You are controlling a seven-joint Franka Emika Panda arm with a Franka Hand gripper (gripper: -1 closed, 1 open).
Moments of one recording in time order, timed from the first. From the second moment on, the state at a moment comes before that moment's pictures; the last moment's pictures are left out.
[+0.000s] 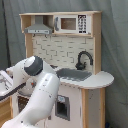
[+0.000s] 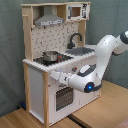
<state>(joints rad) 0.10 0.86 1.28 -1.93 -2.32 1.35 0.16</state>
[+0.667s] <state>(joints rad) 0.11 0.86 1.26 -1.93 -2.36 1.34 -0.10</state>
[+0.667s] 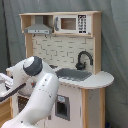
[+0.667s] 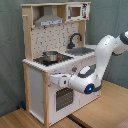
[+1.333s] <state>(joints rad) 0.12 0.86 1.25 -1.94 -2.39 1.33 -0.32</state>
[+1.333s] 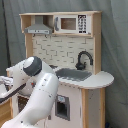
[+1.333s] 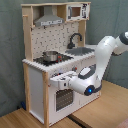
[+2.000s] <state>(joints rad) 0.12 0.86 1.24 -1.95 -2.43 1.33 -0.33</state>
